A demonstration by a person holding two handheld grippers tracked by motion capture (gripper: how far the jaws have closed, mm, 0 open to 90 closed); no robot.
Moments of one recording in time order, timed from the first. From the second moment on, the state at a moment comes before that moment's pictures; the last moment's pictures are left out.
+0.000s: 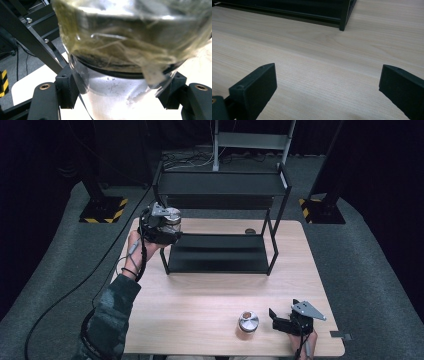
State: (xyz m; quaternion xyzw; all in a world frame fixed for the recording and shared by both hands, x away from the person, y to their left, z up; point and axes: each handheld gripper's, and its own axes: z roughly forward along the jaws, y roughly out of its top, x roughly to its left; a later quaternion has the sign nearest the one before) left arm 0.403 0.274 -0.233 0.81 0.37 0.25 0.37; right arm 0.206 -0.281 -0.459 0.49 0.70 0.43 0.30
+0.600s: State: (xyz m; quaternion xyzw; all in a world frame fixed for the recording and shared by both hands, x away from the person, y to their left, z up) left arm 0.405 0.273 -0.212 0.82 0.36 0.26 0.37; right arm 0.205 -0.280 -0.459 0.49 0.70 0.43 0.30
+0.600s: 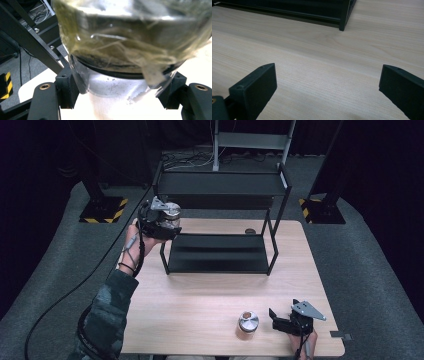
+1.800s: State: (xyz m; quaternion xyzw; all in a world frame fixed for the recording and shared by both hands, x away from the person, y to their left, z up) left arm 0.411 0.269 -0.173 0.83 0.34 0.26 0.36; right arm 0.206 -0.280 -0.459 0.49 0.70 0.43 0.30
